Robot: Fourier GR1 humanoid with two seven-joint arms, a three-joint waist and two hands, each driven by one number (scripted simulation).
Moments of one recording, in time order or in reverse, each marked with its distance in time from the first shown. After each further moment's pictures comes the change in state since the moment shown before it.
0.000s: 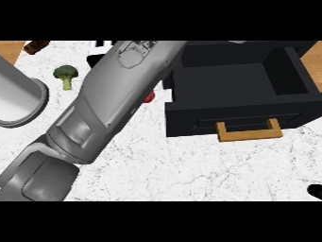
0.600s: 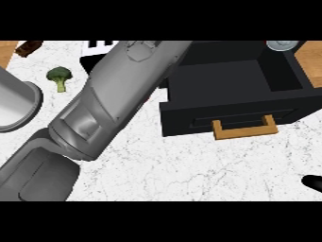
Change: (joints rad) left arm -0.082 0.000 -0.098 0.144 0.095 0.133 -0.063; right arm -0.052 -0.022 0.015 0.041 0.009 0.006 0.000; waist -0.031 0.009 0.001
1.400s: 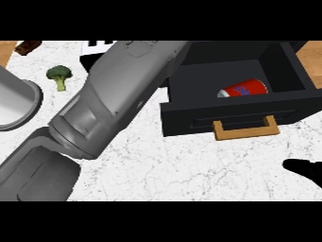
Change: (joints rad) left arm -0.023 0.000 -0.014 0.045 0.127 0.066 -0.077; right arm -0.102 -0.125 0.100 0.049 0.231 0.054 -0.092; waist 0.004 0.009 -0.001
